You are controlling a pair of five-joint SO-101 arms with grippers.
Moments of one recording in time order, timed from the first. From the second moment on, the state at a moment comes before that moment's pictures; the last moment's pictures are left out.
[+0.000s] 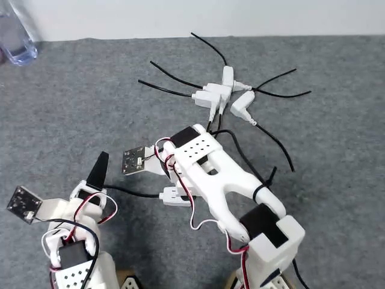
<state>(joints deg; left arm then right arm) -23.1 -95.4 97.3 55.1 50.1 -37.3 14.3 10.9 76.0 55.3</state>
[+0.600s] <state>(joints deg) -23.1 -95.4 97.3 55.1 50.1 -37.2 16.7 10.8 75.0 55.3</state>
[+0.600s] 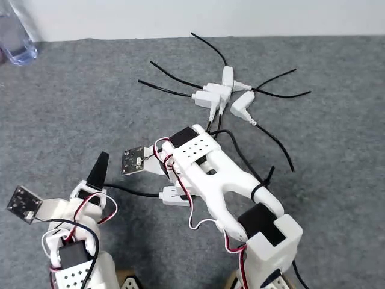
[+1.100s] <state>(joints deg) -24.8 -95.4 97.3 55.1 50.0 -42.2 16.6 8.8 83.0 51.2</state>
